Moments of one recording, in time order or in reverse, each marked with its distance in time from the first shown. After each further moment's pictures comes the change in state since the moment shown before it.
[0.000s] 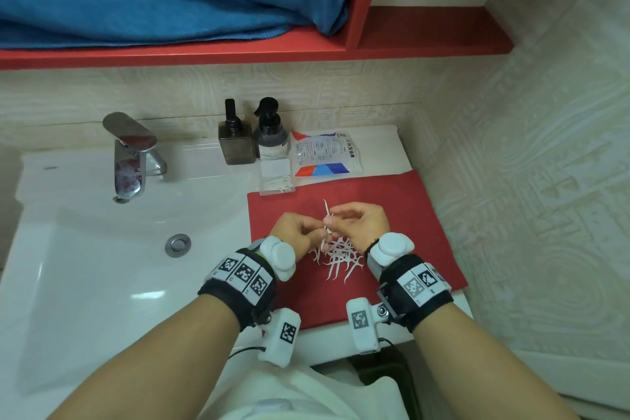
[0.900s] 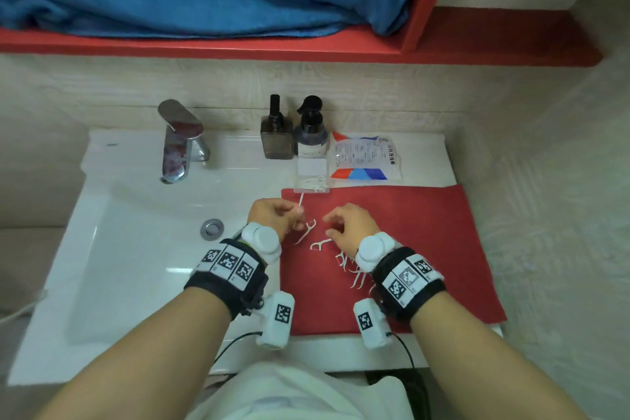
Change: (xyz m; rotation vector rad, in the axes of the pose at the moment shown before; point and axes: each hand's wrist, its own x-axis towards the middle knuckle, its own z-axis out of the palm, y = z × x) left_hand 0.000 0.034 -0.033 -0.286 0.376 -0.027; right_hand 0.006 -0.030 -0.001 -0.876 -0.087 -0.210
